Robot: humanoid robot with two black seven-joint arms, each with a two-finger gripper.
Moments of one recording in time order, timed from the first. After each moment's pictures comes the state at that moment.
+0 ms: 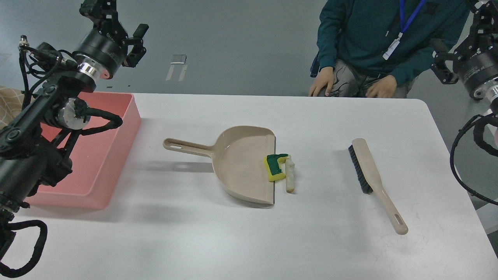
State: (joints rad) left arm -0.66 0.43 -1.16 -1.02 0.60 -0.19 -0.18; right arm 0.58 -0.48 1.29 1.12 -0.63 0.17 0.07
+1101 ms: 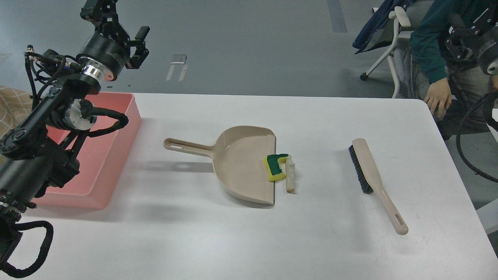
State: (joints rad) left arm -0.66 0.40 -1.15 -0.99 0.54 -0.15 -0.22; right arm 0.71 -0.46 1.29 1.02 -0.61 0.13 0.05
